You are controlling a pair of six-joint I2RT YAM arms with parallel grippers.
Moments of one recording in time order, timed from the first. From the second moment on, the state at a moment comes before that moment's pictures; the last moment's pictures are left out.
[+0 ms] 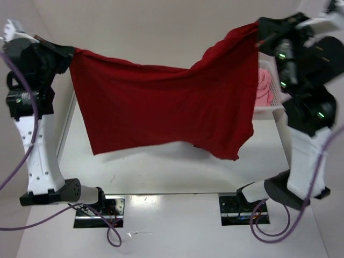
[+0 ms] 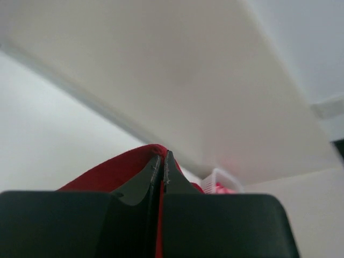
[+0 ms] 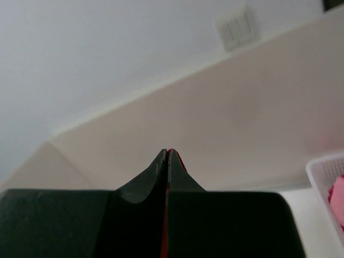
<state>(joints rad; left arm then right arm) 0.15 1.38 2.08 -0.75 0.05 -0.80 0.38 1.41 2.39 -0.65 0.33 0.43</state>
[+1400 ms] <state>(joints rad) 0.27 1.41 1.41 -0.64 0.04 -0.79 0.17 1.18 1.17 -0.56 0.16 0.49</state>
